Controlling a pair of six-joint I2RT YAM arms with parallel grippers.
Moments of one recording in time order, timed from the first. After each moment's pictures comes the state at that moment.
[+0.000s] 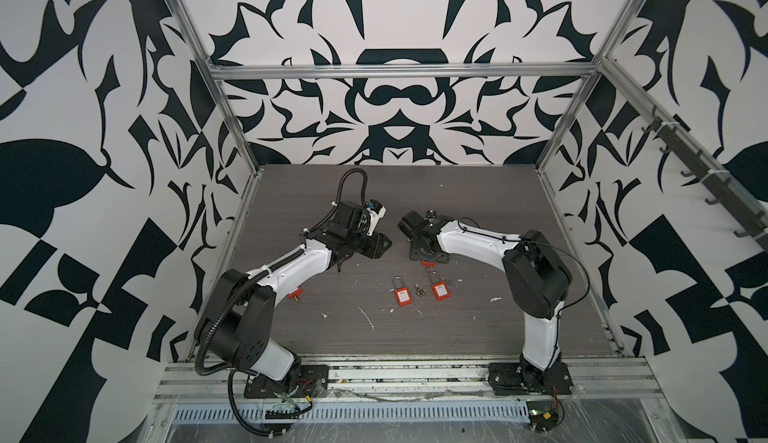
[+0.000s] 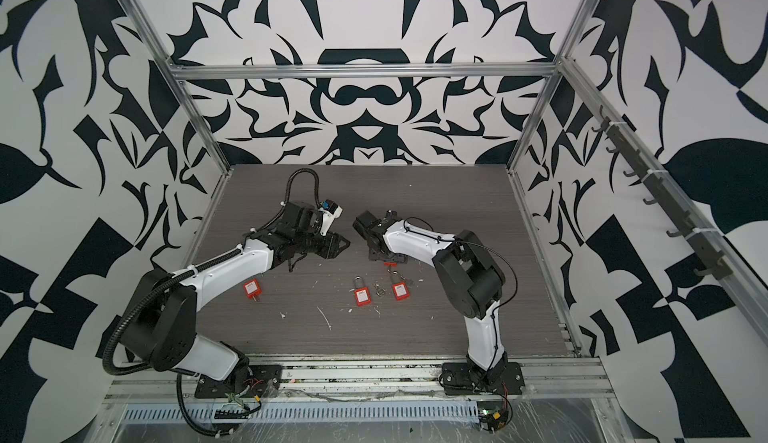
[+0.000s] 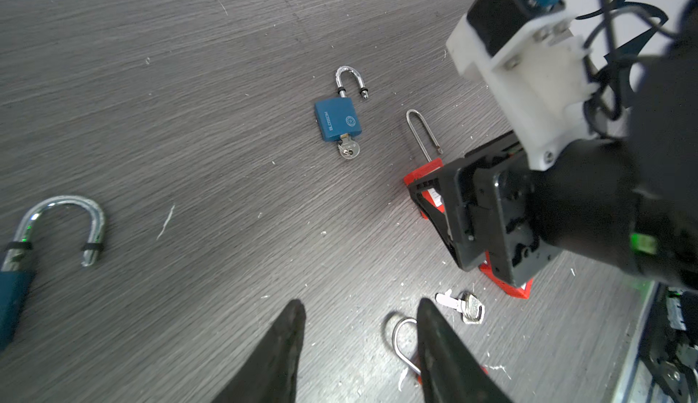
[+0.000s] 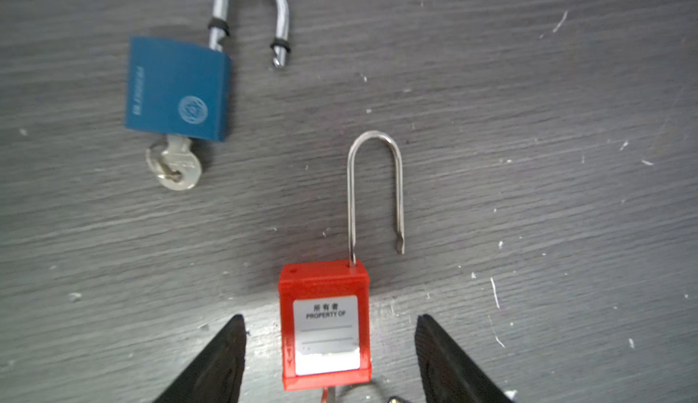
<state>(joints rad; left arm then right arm) -0.52 1.51 0.94 -0.21 0.36 -0.11 0.72 1.95 1.37 -0.77 0.34 0.86</state>
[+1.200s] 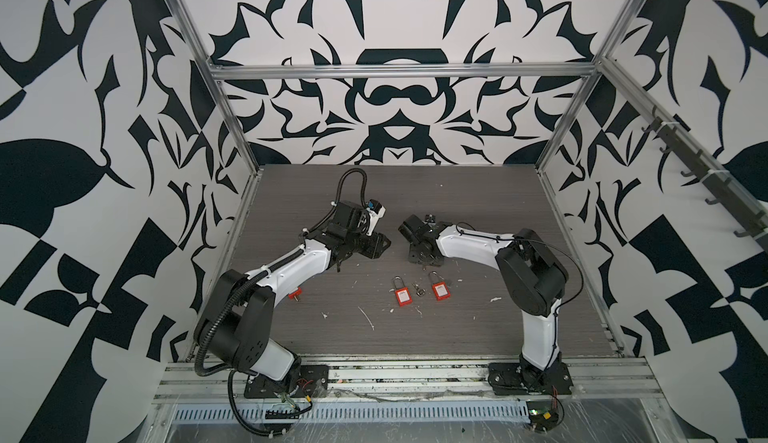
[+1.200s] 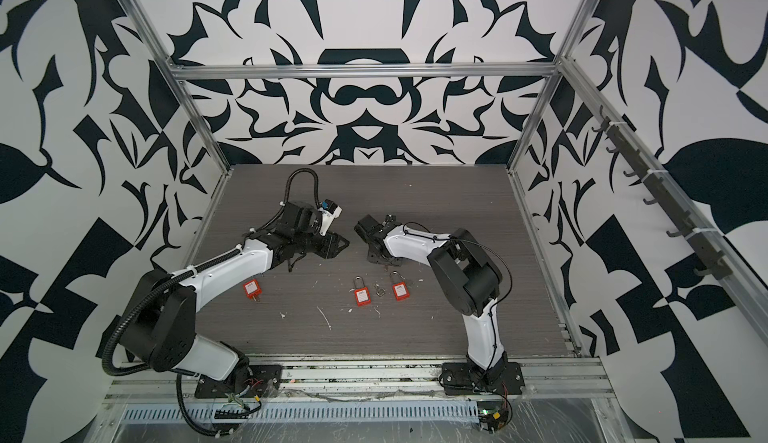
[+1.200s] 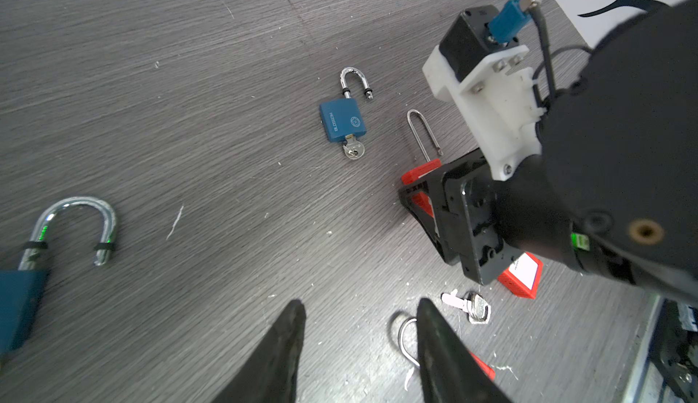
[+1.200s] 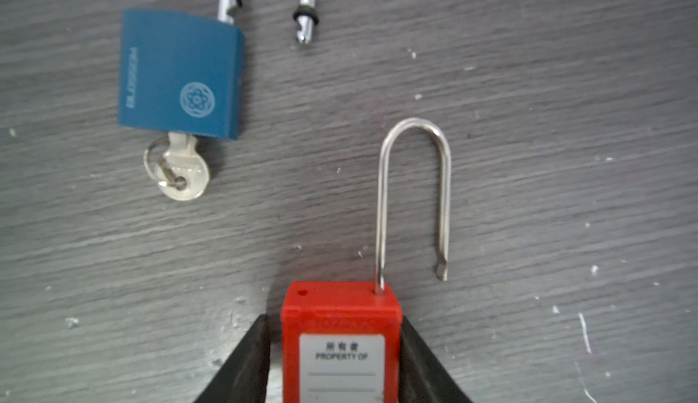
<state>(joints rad) -0.52 1.51 0.94 -0.21 0.35 -0.10 0.71 1.96 1.28 -0.61 0.29 0.86</state>
